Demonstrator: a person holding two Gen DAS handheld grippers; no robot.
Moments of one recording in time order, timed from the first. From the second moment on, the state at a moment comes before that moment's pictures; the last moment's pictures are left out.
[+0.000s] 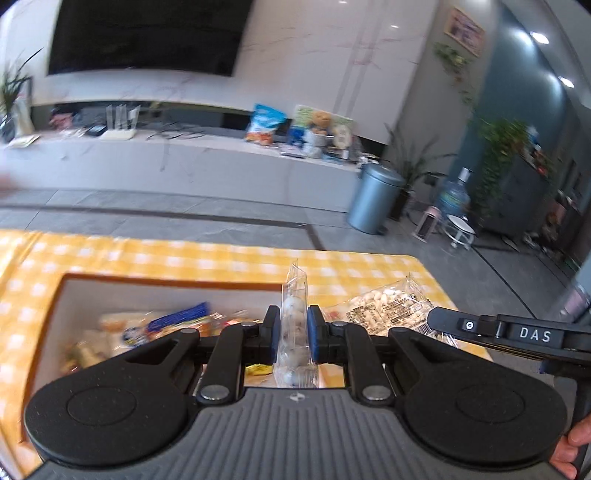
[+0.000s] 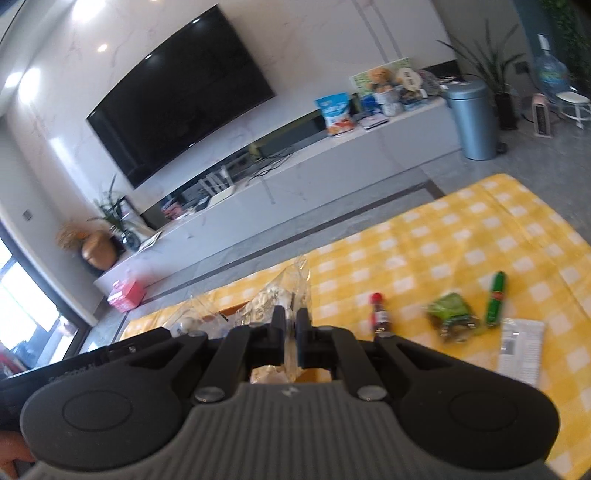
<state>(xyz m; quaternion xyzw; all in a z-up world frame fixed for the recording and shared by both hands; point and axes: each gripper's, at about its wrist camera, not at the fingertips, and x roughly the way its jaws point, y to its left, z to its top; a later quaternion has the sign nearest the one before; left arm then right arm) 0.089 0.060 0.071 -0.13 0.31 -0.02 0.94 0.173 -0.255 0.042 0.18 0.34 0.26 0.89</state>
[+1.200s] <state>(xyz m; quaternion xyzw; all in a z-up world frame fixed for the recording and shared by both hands) 0.094 0.131 -0.041 -0.22 0.41 -0.01 0.88 0.180 -0.058 -0.055 -0.18 0.45 0.24 0.84</state>
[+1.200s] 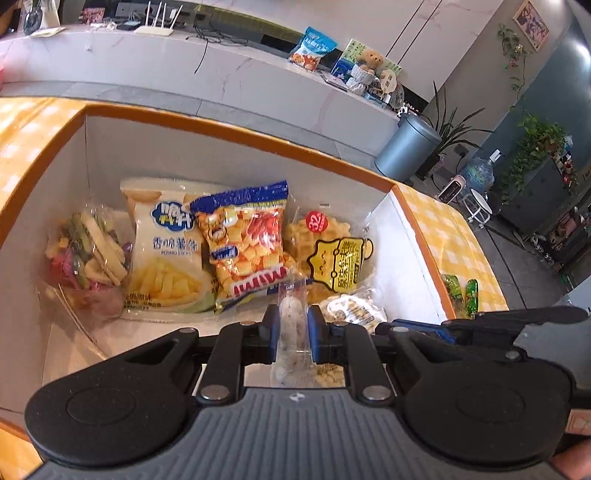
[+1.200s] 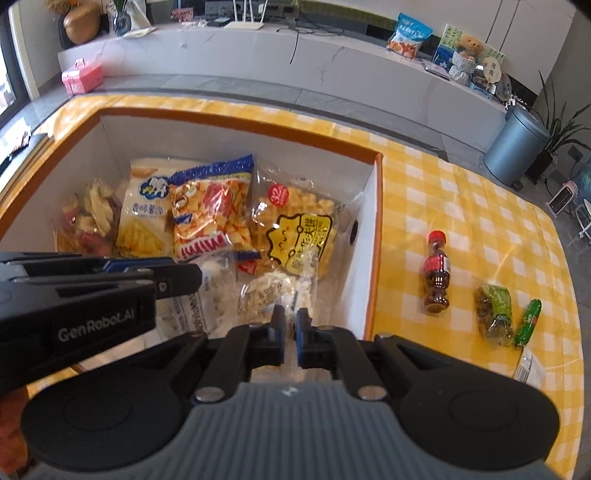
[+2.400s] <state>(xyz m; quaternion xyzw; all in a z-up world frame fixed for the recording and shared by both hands) 0.095 0.100 -0.052 -0.23 0.42 -0.12 0.87 0.183 -0.140 -0.008 -0.10 0.39 0.22 0.89</state>
